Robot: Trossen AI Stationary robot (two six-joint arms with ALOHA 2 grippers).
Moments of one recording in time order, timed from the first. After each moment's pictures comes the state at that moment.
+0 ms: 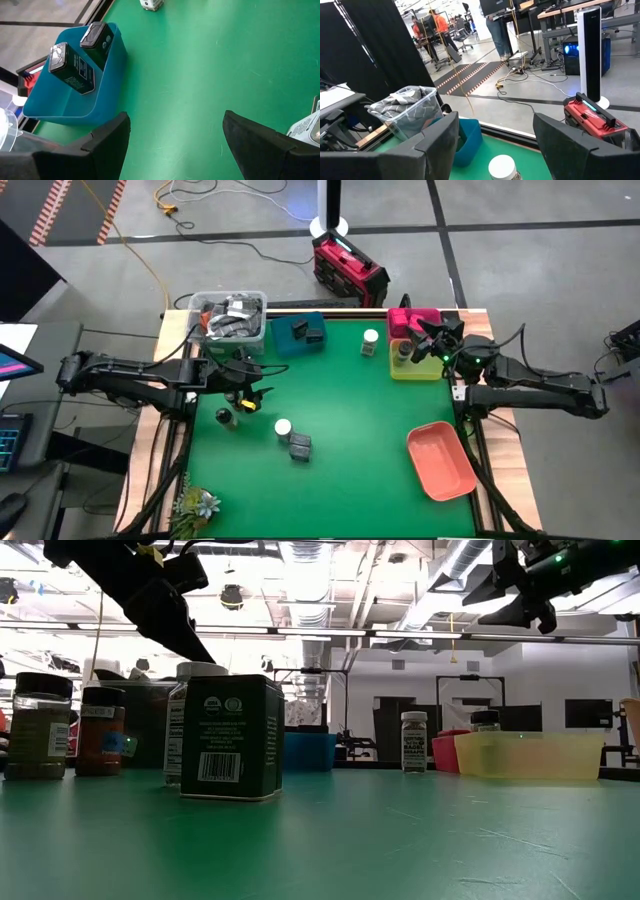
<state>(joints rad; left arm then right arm) 0.02 0.97 0.68 -0.37 -0.37 -0.02 -0.25 0.54 0.50 -0.03 0.63 0.37</state>
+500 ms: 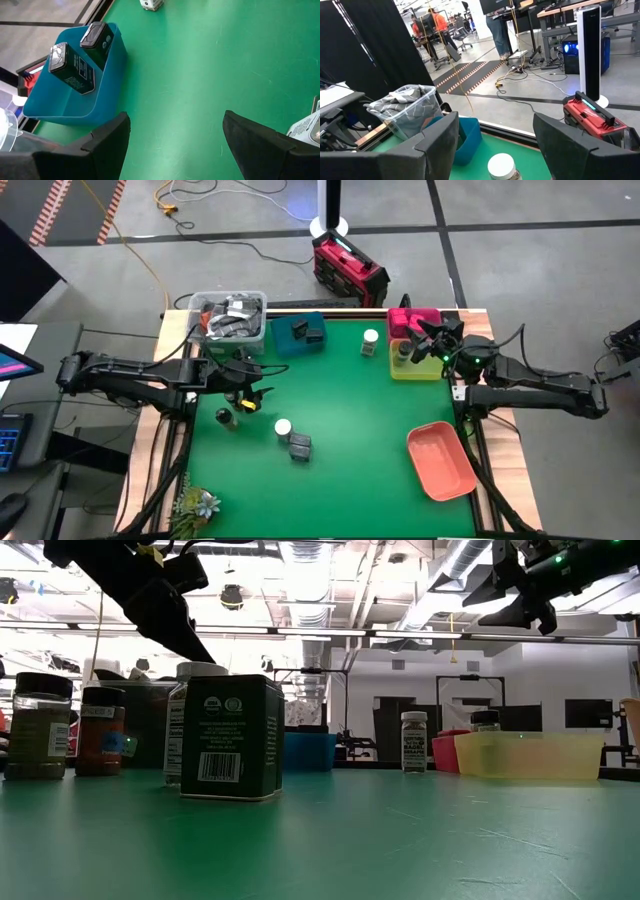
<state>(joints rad) 0.02 0.97 0.68 -0.37 -0.37 -0.02 -0.25 0.54 0.50 -0.04 0.63 0.37</state>
